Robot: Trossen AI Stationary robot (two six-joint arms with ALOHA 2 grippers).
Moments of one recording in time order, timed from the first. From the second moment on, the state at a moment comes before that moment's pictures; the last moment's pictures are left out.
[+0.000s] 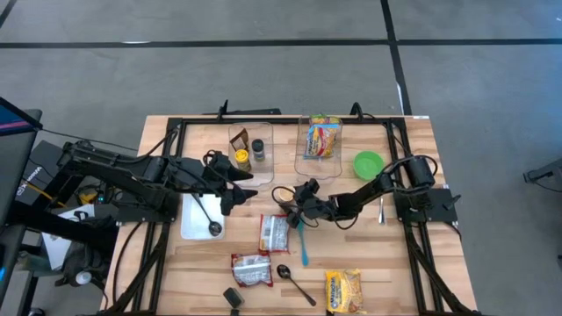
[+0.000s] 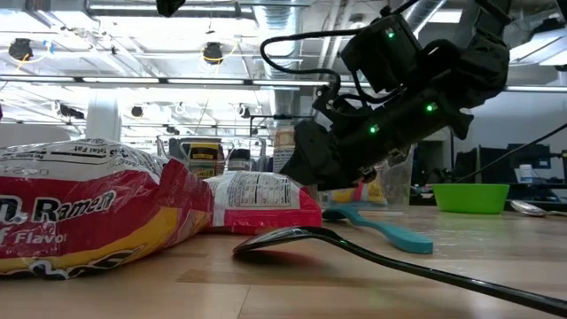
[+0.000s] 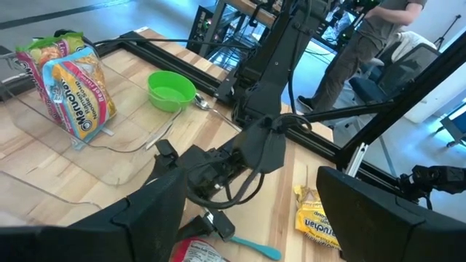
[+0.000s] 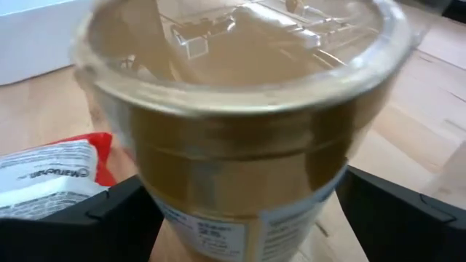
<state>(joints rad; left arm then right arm) -0.23 1.06 0.99 -0.27 -0.35 -0.56 0.18 1.99 0.79 0.63 0.59 0.41</state>
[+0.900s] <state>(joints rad) -0.23 1.06 0.99 -0.27 -0.35 -0.56 0.17 1.99 0.79 0.58 0.58 0.41</state>
